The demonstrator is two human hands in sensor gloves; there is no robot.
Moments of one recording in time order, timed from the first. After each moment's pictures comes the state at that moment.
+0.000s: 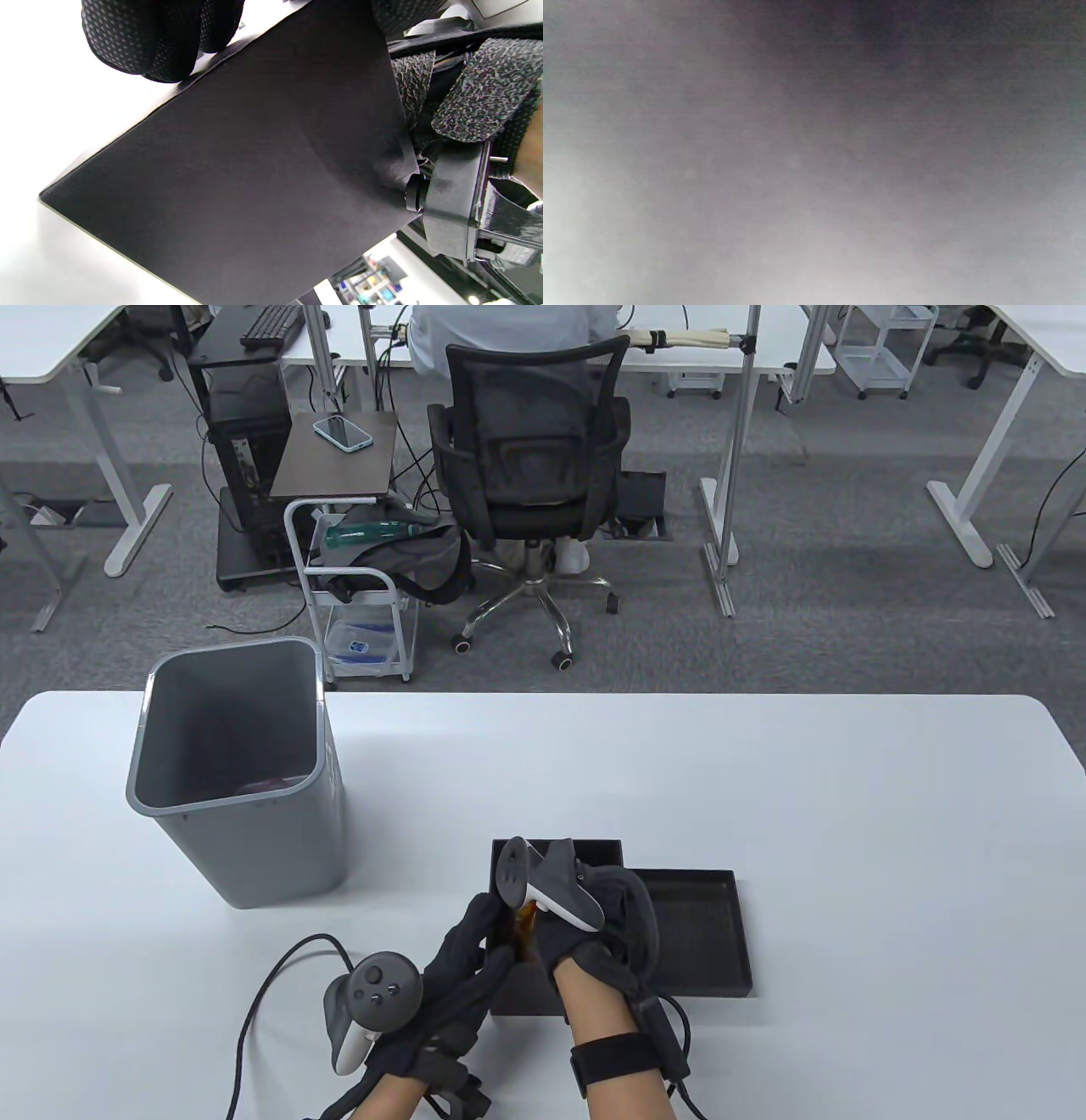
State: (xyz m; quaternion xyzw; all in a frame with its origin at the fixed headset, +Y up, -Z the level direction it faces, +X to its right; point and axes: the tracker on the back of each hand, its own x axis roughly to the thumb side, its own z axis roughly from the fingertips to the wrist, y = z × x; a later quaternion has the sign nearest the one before) left_hand -0.175 -0.779 -0.329 0.01 -0.14 0.46 0.88; right_hand -0.010 -0.694 -0.405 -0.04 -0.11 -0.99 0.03
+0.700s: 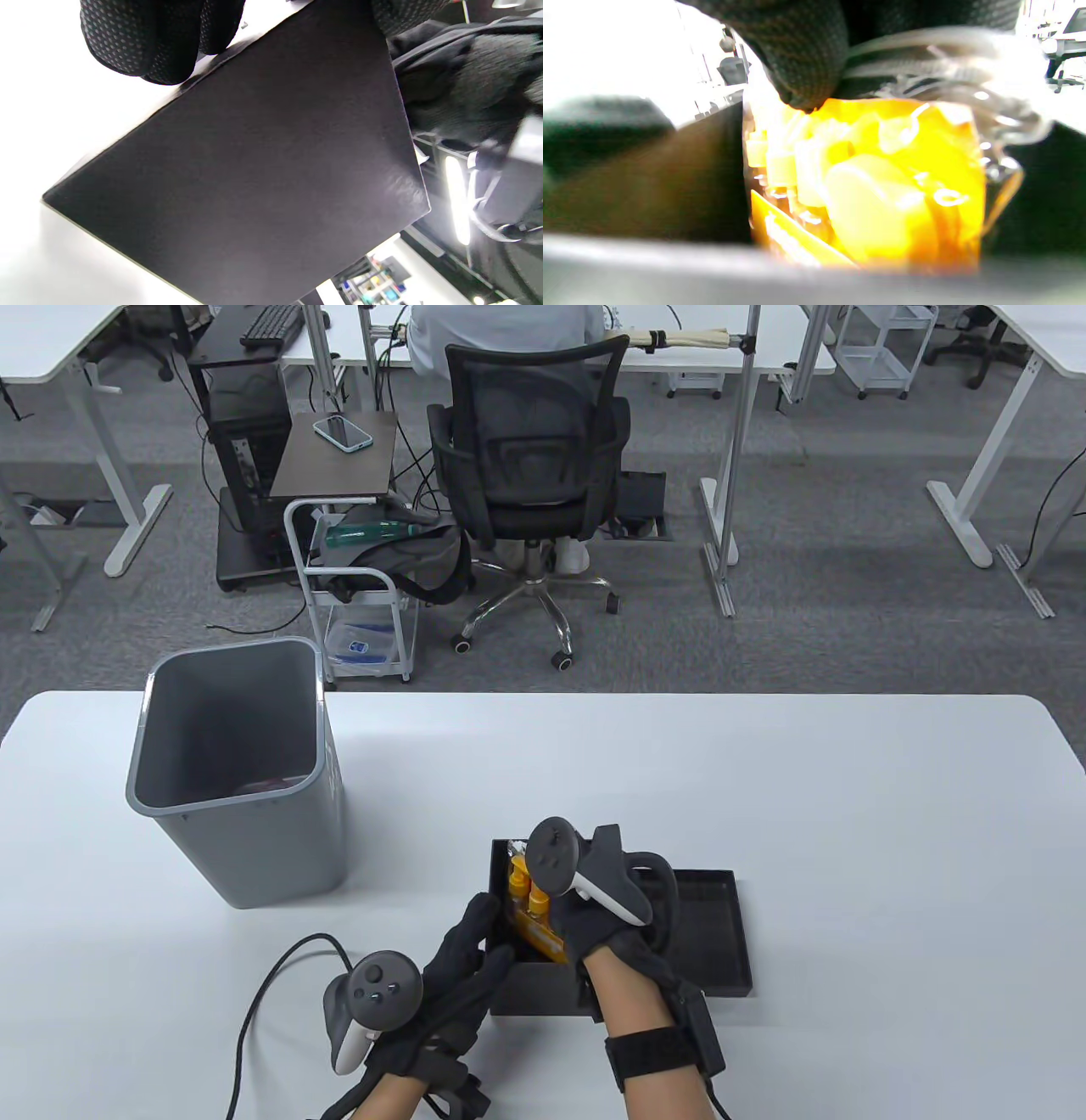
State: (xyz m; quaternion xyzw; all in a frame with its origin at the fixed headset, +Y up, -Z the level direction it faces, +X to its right) left_hand -0.174 -0.775 -0.328 0.00 -0.13 0.46 0.88; right_hand 0.023 -0.628 -0.389 -0.09 -0.04 -0.99 -0.10
